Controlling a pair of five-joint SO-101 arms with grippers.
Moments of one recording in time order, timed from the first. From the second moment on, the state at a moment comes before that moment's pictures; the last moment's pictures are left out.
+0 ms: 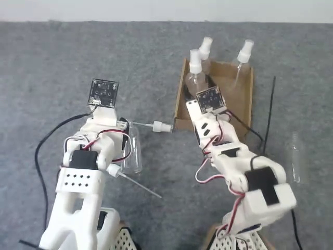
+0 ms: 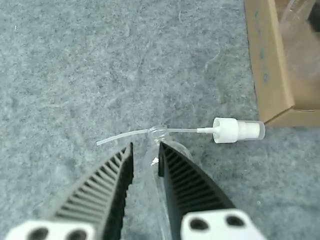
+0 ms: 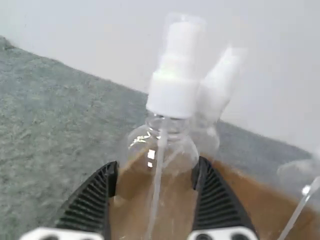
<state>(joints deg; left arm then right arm) -1.8 -48.7 64.0 46.6 0.4 -17.6 3.6 57.2 -44.2 11.9</state>
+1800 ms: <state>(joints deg) 14.2 -83.2 74.2 46.6 0.3 -25.1 -44.5 27.7 44.8 0.3</state>
